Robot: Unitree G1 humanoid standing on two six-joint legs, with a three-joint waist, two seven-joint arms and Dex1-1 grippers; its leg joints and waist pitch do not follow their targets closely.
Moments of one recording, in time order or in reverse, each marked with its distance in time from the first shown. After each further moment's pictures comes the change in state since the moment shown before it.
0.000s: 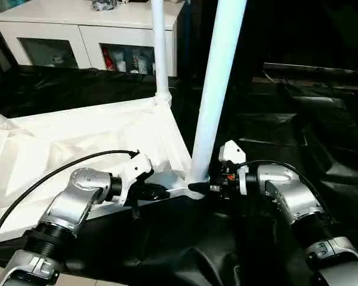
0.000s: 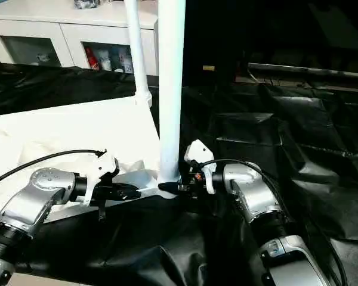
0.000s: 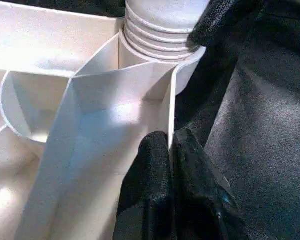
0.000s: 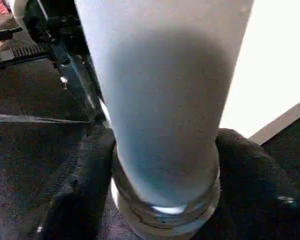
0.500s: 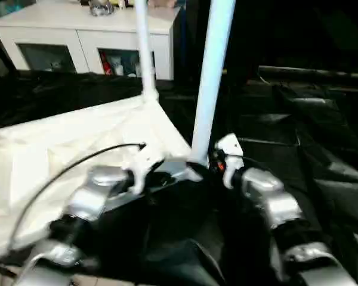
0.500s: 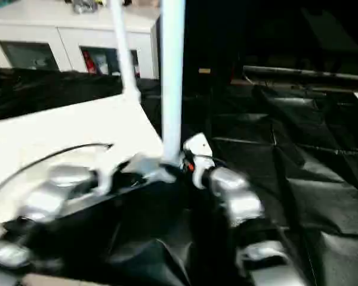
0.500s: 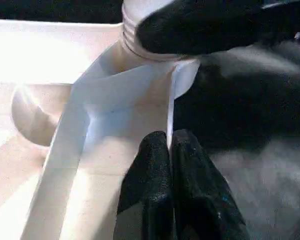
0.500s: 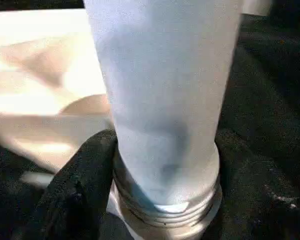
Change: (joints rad) left arm -0.155 -0.260 0.021 0.234 0.112 0.033 0.426; right arm -0.053 0.238 -0.143 0.166 -0.069 0.019 -0.718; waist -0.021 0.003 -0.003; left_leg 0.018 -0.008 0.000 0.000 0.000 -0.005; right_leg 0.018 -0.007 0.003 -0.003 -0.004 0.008
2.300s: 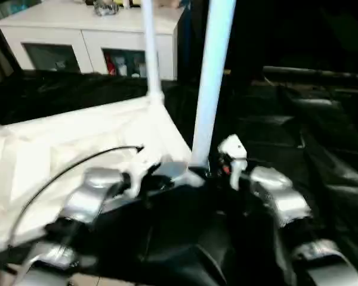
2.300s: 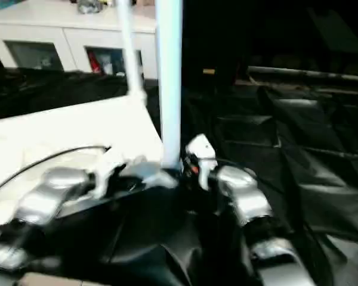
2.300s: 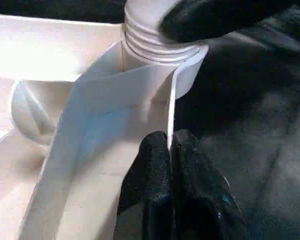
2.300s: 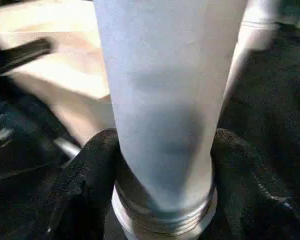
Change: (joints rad) left arm 0.042 0.071 0.018 -0.041 -0.016 -0.035 -0.137; right arm 0.036 -0.064 0.031 -0.044 0.019 -0.052 0.220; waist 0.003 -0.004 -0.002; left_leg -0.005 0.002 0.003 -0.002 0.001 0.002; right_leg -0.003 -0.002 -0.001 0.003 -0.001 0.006
